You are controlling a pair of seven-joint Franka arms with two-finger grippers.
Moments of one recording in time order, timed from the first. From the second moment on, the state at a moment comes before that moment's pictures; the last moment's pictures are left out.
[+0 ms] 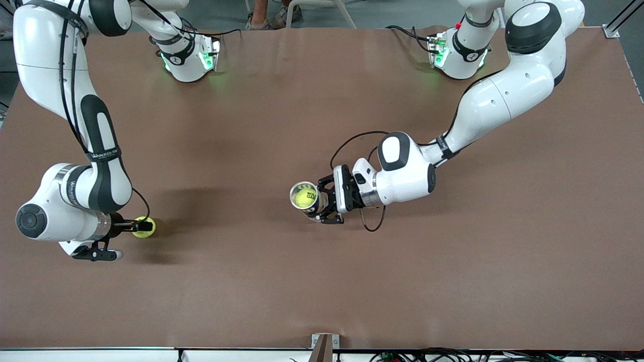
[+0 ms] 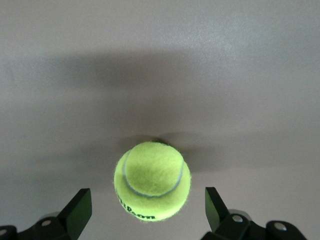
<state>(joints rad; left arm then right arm) 0.15 1.15 -1.04 -1.62 -0.26 2.89 1.47 0.06 0.69 -0.19 -1.57 0.16 2.08 -0.13</state>
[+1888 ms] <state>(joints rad) 0.16 1.15 -1.04 -1.64 -0.26 2.89 1.49 0.06 0.71 -0.19 -1.59 0.16 2.12 -0.13</state>
